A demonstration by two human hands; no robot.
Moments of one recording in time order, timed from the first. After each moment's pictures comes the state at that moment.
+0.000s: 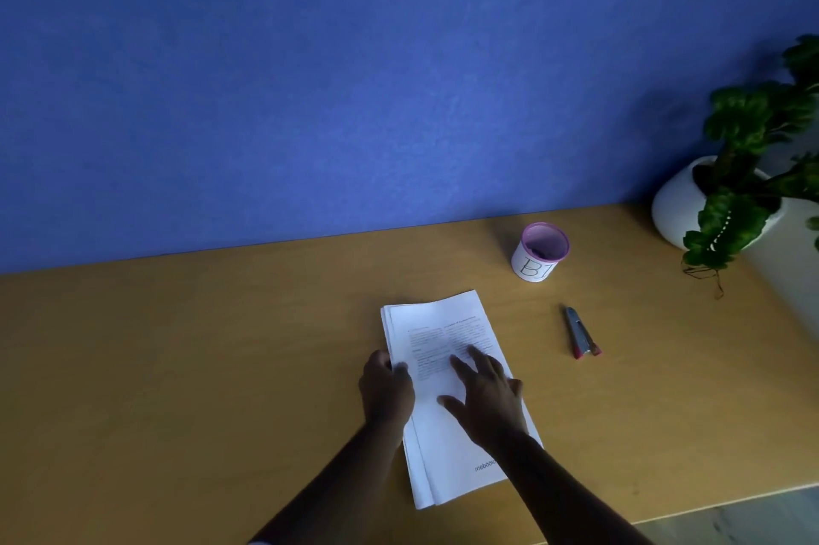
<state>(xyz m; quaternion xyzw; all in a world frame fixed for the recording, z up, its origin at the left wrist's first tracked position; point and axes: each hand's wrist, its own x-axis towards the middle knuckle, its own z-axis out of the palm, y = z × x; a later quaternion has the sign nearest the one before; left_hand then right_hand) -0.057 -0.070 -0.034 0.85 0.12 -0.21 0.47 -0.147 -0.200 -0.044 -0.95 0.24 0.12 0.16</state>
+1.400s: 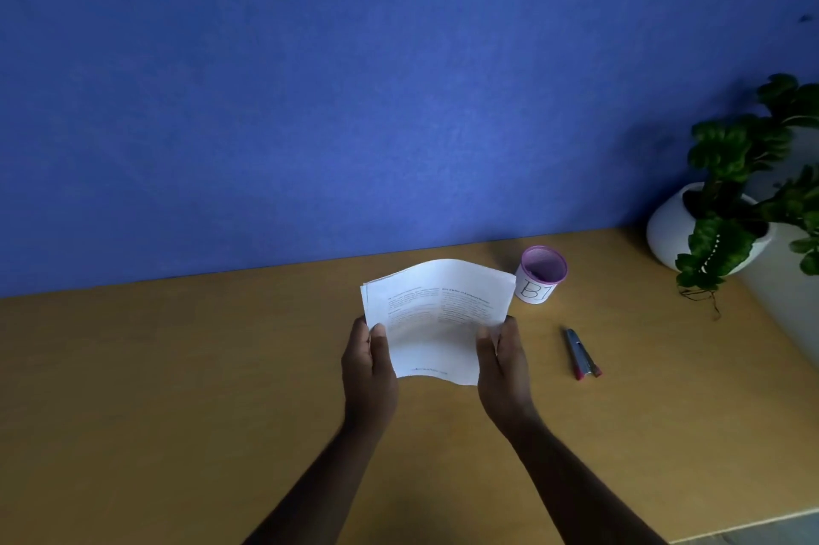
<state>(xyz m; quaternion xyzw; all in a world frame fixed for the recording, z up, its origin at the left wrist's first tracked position) -0.034 -0.052 0.041 0.77 -0.09 0.02 0.63 -0.117 -0.212 0.035 -0.76 0.22 -0.25 0.56</state>
